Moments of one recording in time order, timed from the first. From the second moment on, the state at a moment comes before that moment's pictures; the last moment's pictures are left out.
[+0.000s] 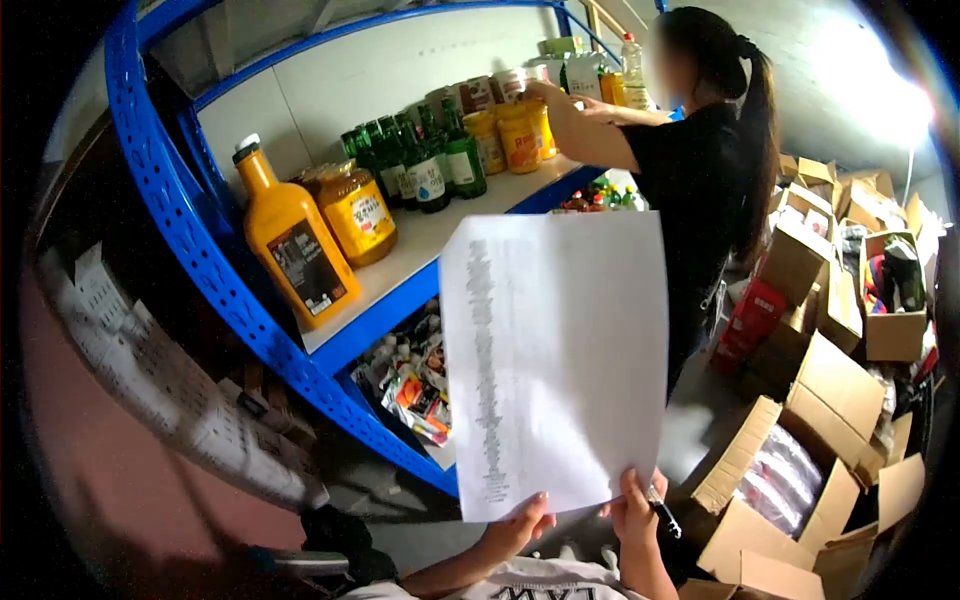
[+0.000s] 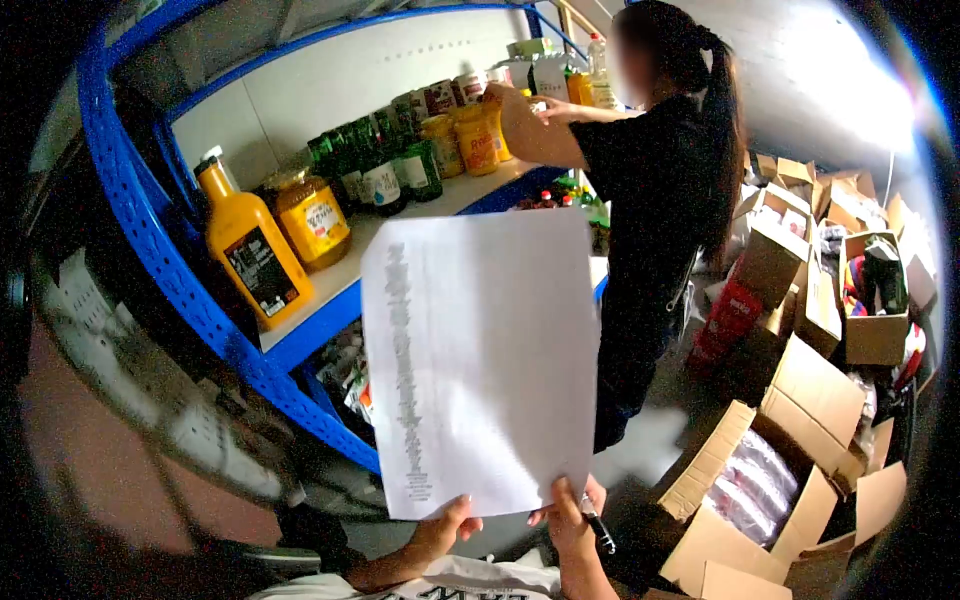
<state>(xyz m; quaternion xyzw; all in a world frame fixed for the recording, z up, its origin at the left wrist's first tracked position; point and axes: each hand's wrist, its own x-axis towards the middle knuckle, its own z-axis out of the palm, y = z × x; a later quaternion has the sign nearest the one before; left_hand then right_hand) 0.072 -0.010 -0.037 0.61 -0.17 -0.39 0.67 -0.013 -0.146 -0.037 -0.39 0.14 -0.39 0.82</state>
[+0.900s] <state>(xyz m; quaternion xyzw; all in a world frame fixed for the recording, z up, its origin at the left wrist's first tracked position) 0.036 0.004 -0.074 0.57 -0.05 -0.25 0.78 -0.041 -0.165 -0.037 -0.55 0.12 -0.35 0.75</state>
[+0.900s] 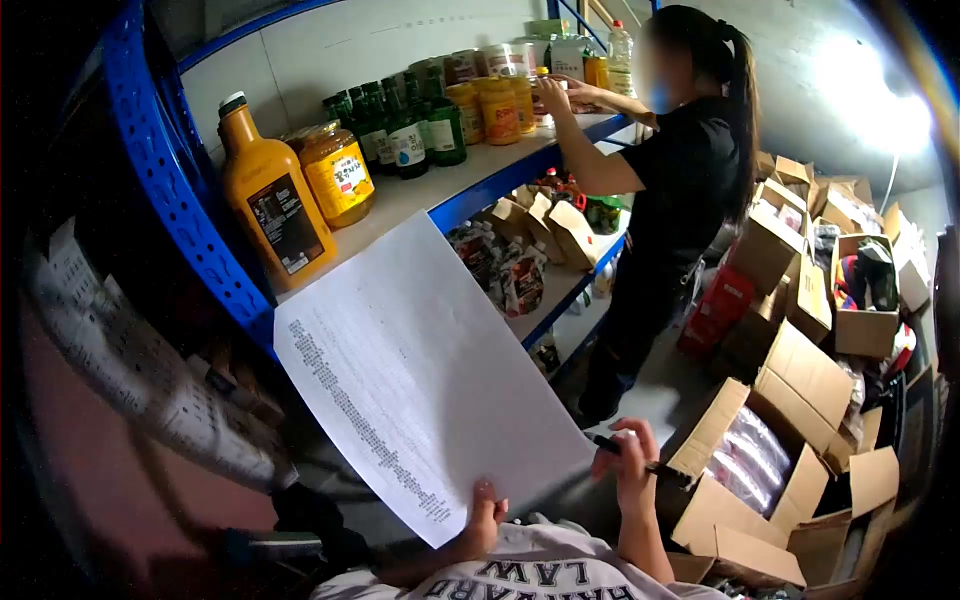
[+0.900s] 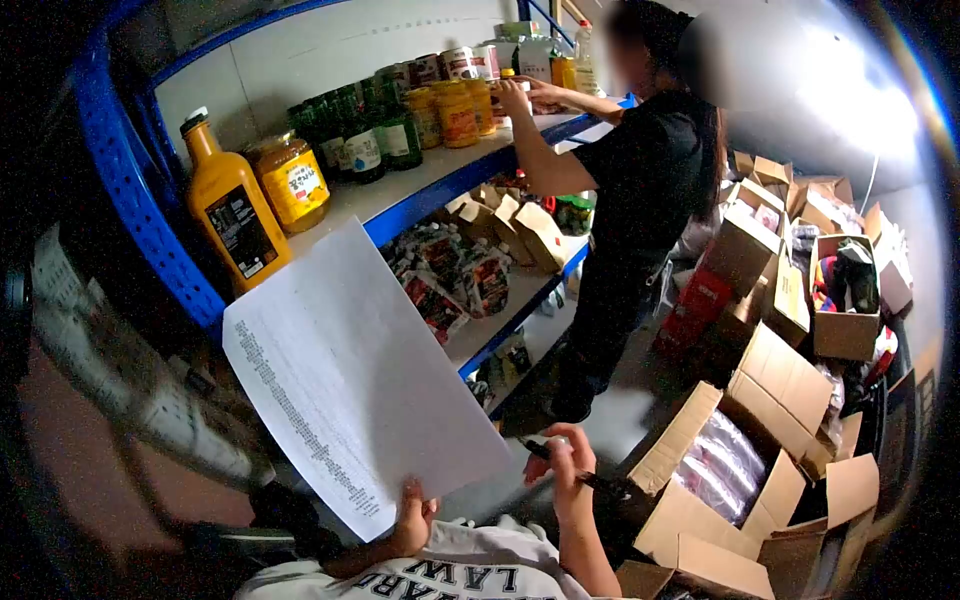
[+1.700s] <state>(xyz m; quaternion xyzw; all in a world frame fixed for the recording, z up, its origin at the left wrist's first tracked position) 0.054 0.037 -0.118 0.58 -0.35 0.13 0.73 -0.026 -0.124 -0.008 -0.61 -0.11 -0.21 0.76</state>
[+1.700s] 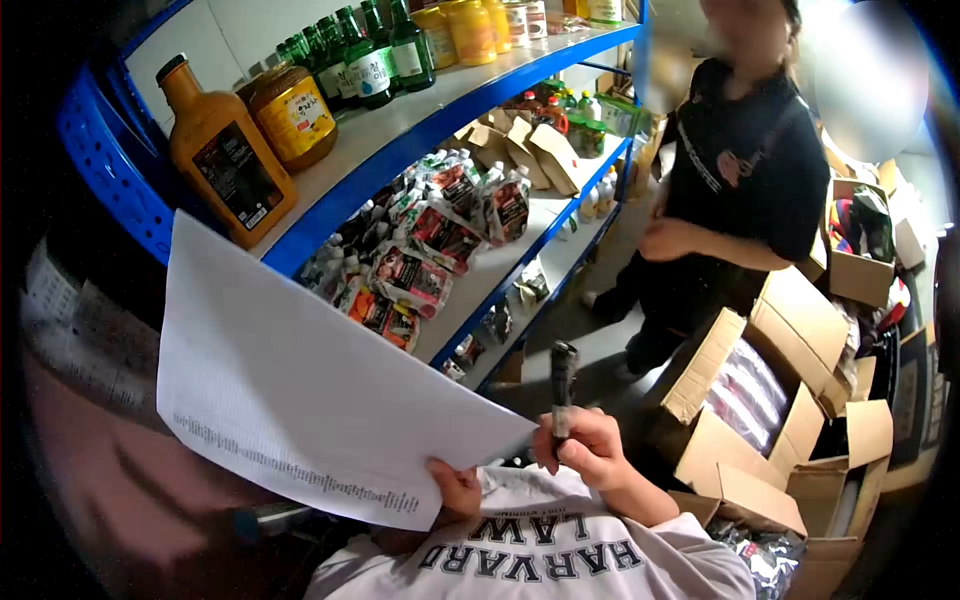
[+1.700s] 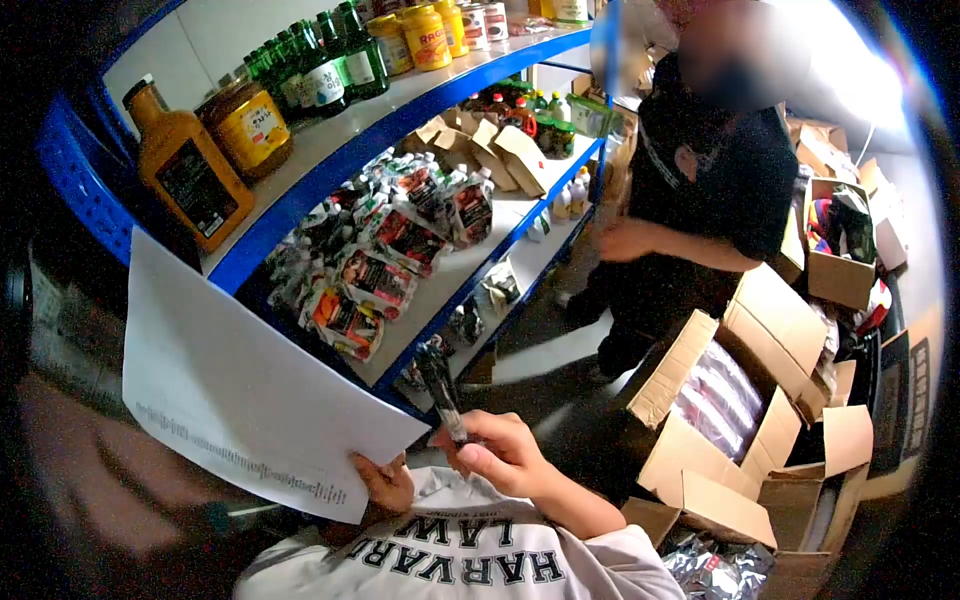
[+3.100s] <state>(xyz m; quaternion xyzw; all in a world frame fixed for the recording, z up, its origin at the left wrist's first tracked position) 0.123 -0.088 -0.043 0.53 -0.12 -0.19 0.81 0.027 -0.113 0.020 -0.77 0.13 -0.23 0.59</state>
